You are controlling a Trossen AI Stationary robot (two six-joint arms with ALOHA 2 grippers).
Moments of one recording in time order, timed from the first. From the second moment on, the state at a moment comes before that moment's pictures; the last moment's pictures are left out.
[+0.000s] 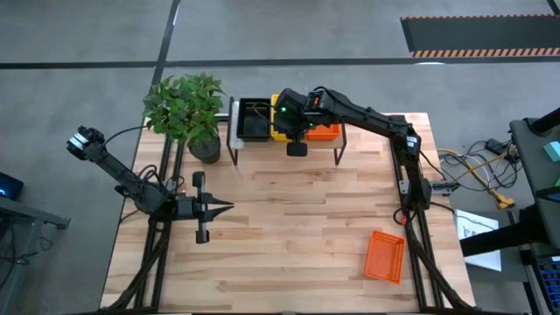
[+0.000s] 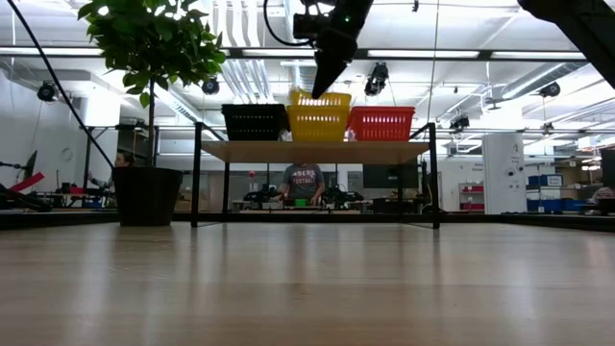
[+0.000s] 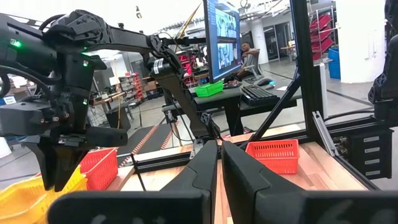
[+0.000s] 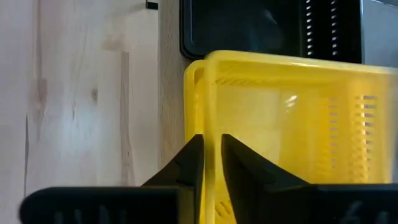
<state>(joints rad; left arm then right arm) -0.64 0.84 0.48 0.54 -0.71 0.30 -0.31 2.05 2.22 -1.21 0.11 -0.42</state>
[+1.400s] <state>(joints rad) -0.64 0.97 0.50 0.57 -0.71 0.30 0.16 1.60 1.79 -1.27 0.03 0.07</state>
